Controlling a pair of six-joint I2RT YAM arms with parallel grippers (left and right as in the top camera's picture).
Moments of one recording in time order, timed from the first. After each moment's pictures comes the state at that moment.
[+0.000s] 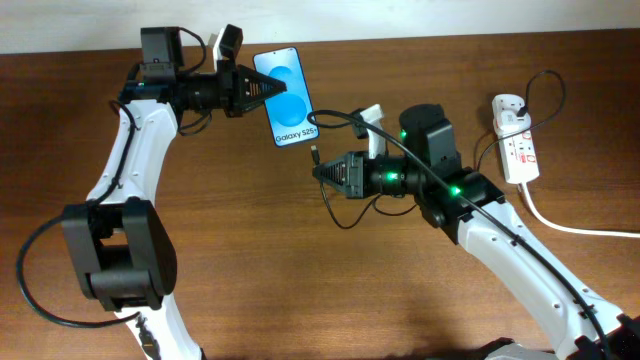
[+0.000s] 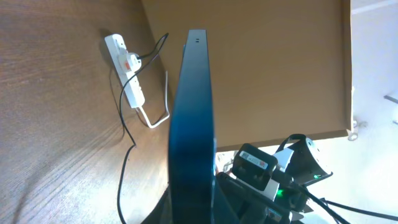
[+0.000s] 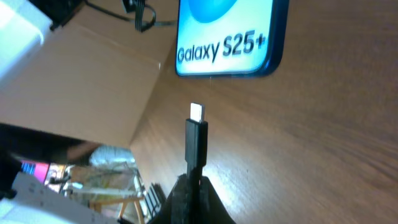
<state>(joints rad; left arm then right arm) 0.00 2.04 1.73 -0.51 1.46 -0.43 0.41 1.43 1.05 -0.17 -0.79 0.58</state>
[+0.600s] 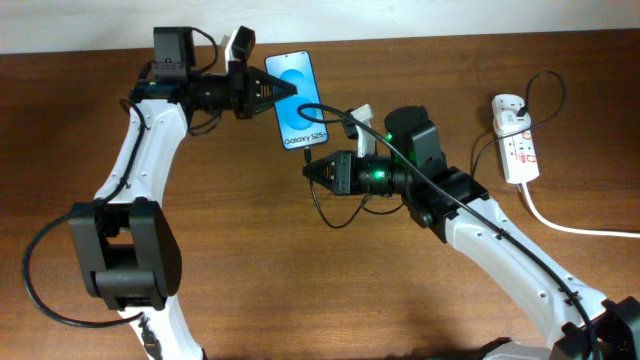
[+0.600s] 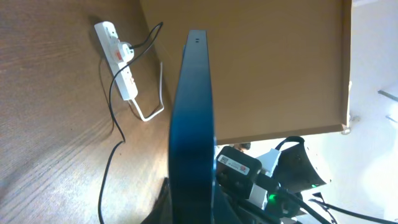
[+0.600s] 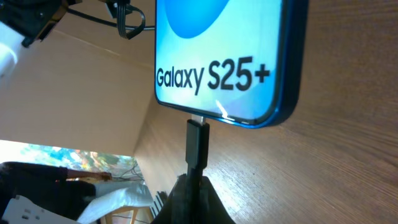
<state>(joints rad) -0.04 2.04 1.73 -0.51 1.47 -0.46 0.45 1.48 1.05 -0.11 -0.75 0.68</state>
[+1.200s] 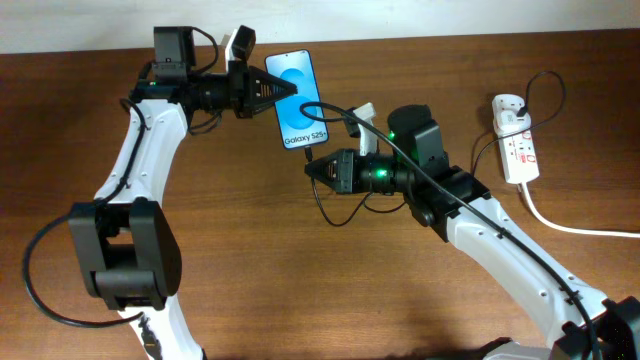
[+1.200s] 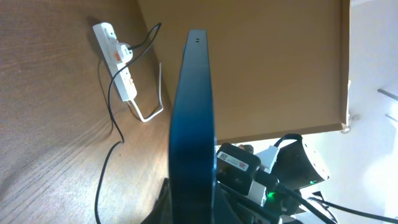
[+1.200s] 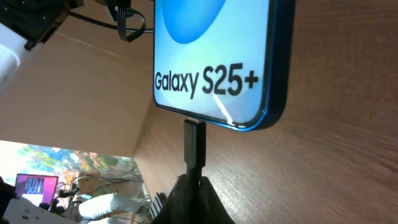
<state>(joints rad) -0.04 2.04 1.73 -0.50 1.47 -0.46 0.43 1.48 1.05 -0.10 -0.75 0.68</state>
